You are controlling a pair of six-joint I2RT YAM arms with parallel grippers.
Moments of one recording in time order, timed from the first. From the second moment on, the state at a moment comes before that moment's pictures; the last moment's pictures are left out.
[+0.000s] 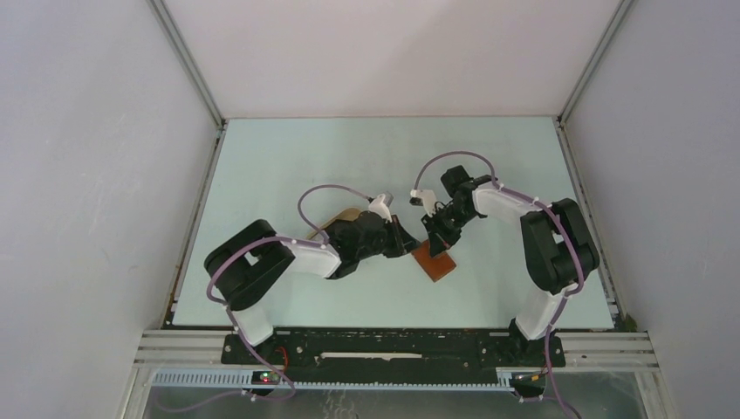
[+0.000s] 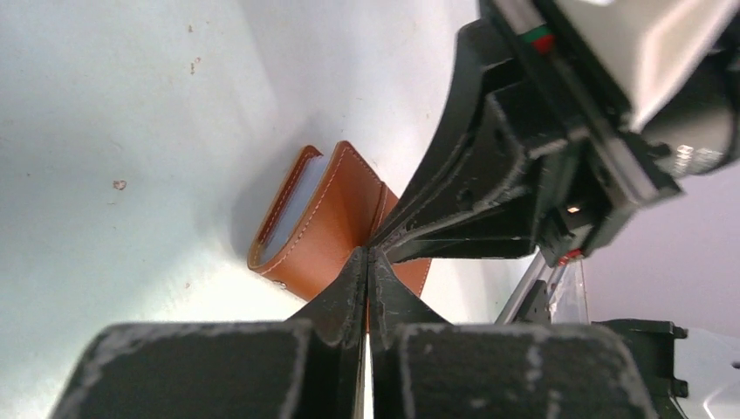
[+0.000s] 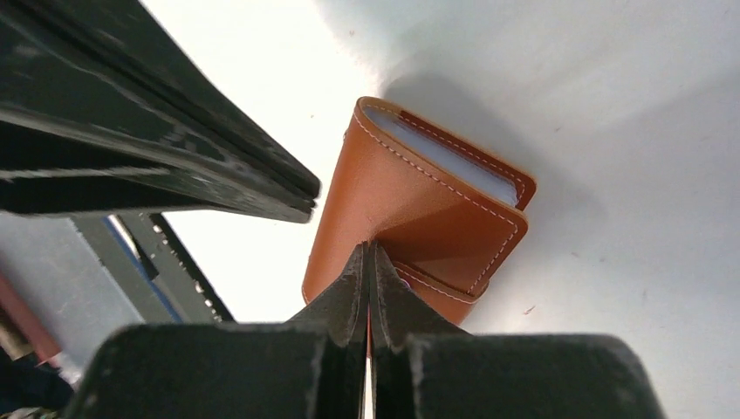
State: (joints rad) left arm -0.87 1.76 0.71 0.62 0.10 -0.94; right arm 0.40 1.77 1.12 -0.75 -0.59 -0.41
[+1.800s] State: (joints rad) left arm -0.92 1.34 0.49 0.63 0.06 -0.77; right arm 0.30 1.38 1.15 -1.00 -0.88 -0.73
